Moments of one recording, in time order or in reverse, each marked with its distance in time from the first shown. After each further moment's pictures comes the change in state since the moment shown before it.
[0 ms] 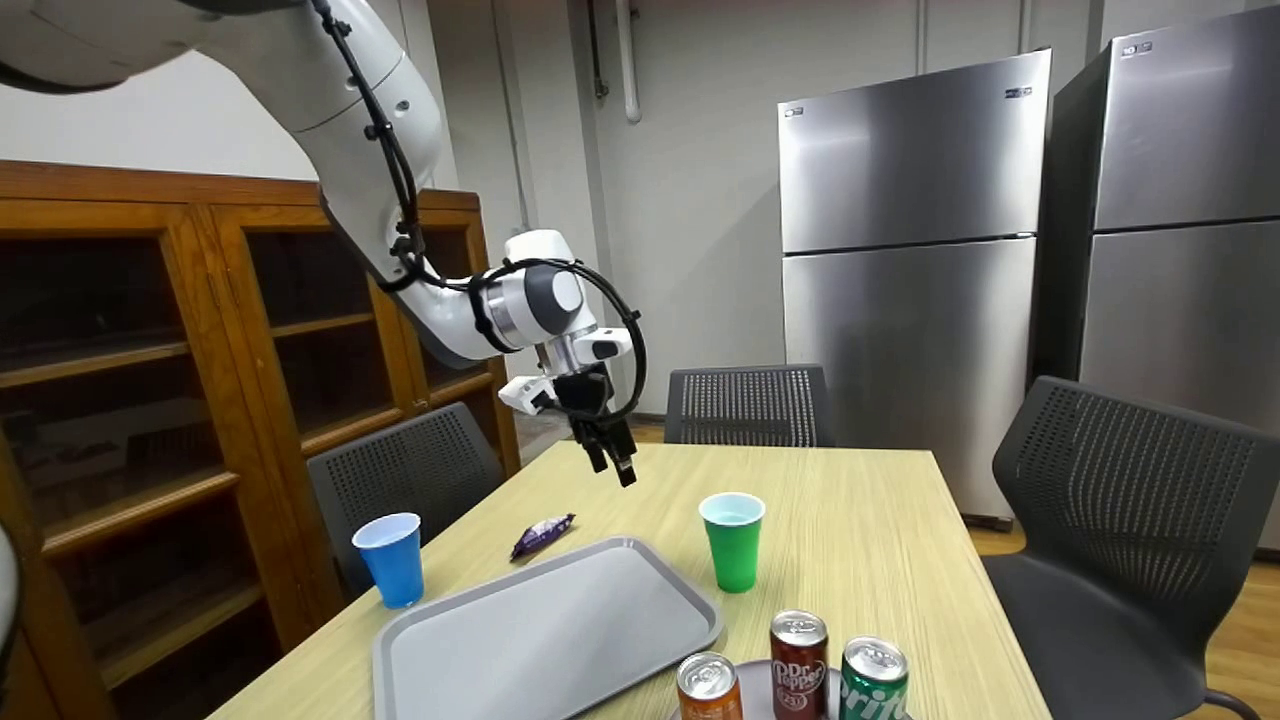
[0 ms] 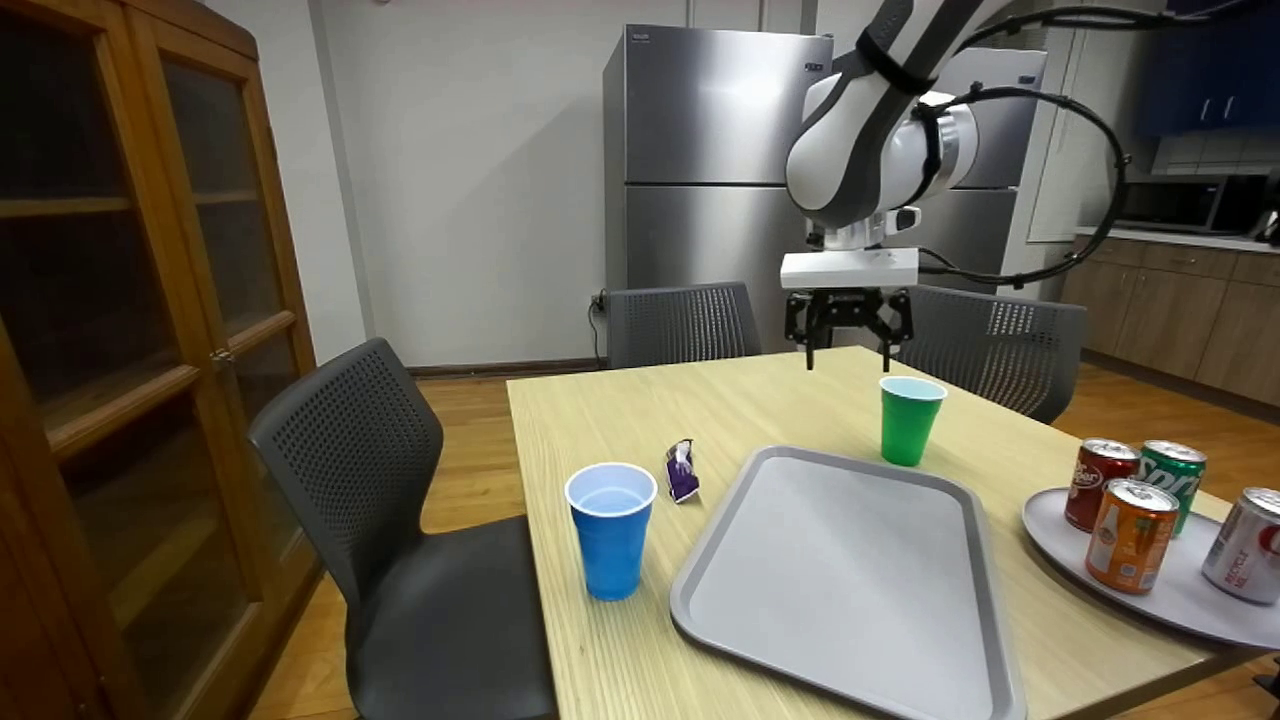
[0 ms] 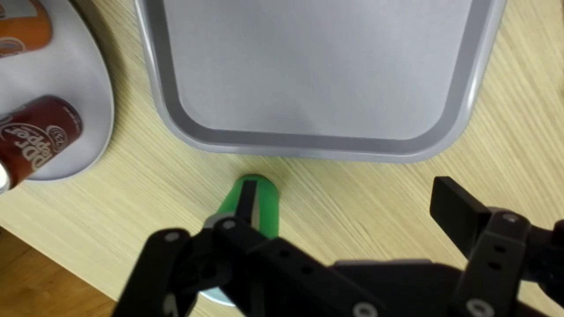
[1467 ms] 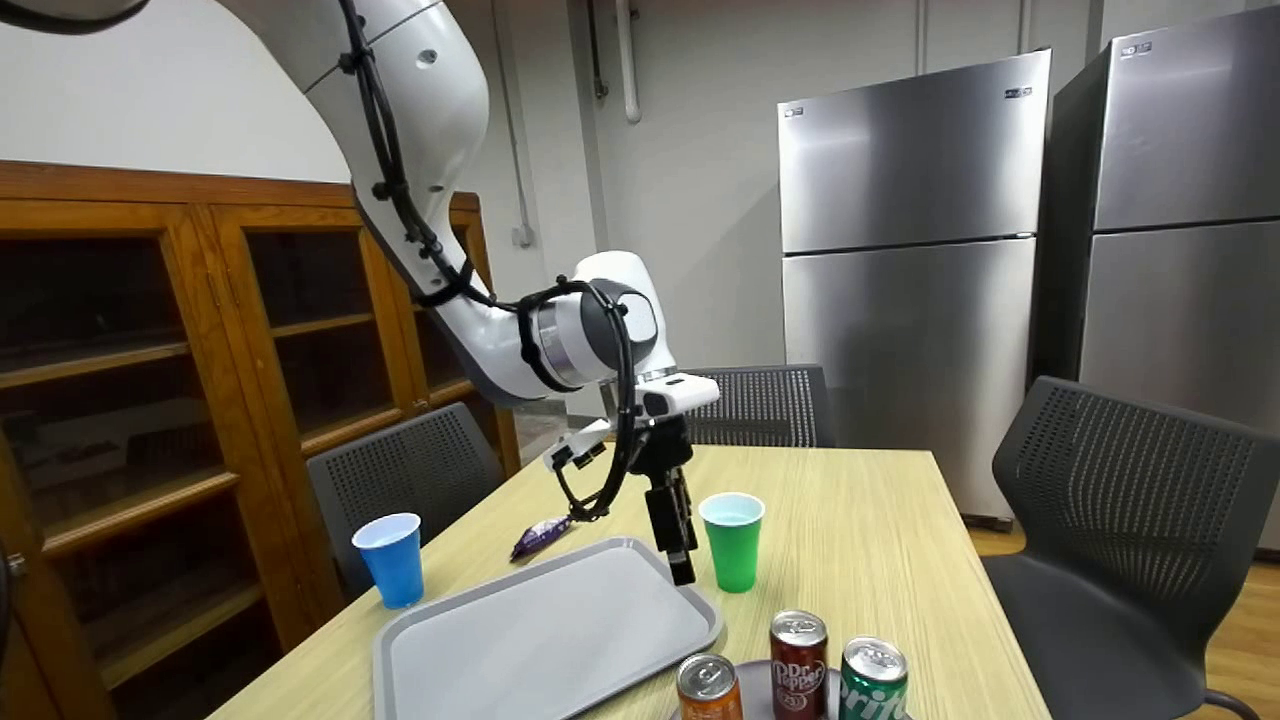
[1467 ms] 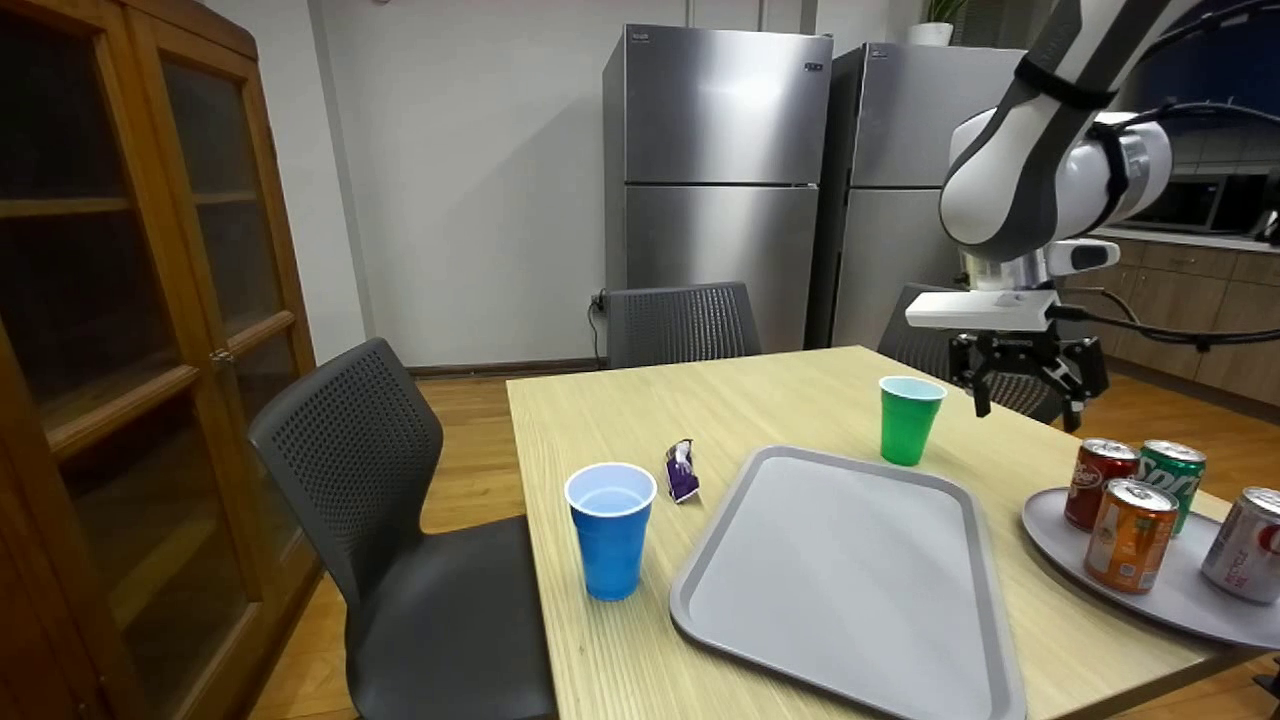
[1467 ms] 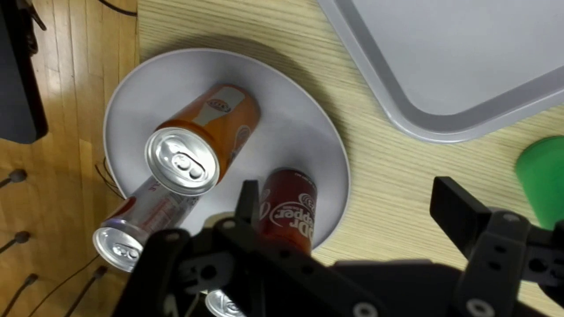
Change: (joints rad) arm -0.114 -0.110 -0.131 -0.273 -0.081 0.001 0.444
